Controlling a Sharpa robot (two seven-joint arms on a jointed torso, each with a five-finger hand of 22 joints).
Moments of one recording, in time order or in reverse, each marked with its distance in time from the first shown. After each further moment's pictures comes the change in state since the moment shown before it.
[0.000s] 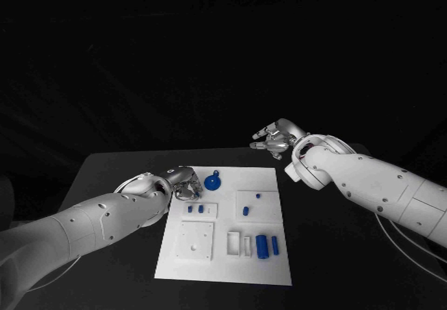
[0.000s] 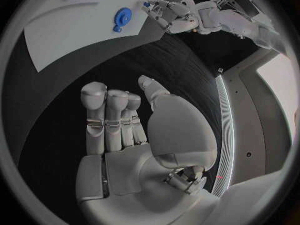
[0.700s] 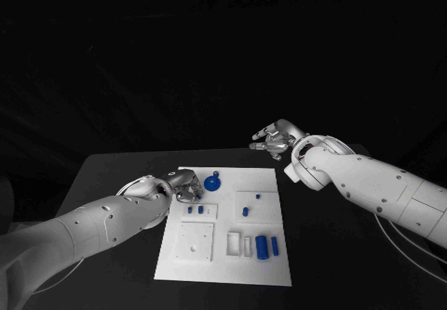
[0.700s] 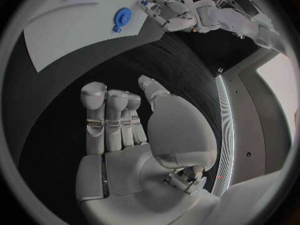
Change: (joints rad) left arm -0.013 0.023 0.000 -0.031 0.002 0.003 0.005; left_hand 0.000 0.000 0.000 0.000 -0.002 0.000 0.000 0.000 0.000 -0.003 0.000 0.001 0.001 0.000 0.000 0.000 0.000 -0.006 0.000 0.000 0.000 0.000; right arm 0.000 0.001 0.000 0.000 0.000 0.000 0.000; right_hand 0.000 0.000 0.000 0.000 0.000 -0.002 -0.002 0.000 0.000 0.000 0.000 0.000 0.000 0.000 0.000 0.000 0.000 0.000 0.000 0.000 0.000 0.000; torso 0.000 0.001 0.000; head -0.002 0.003
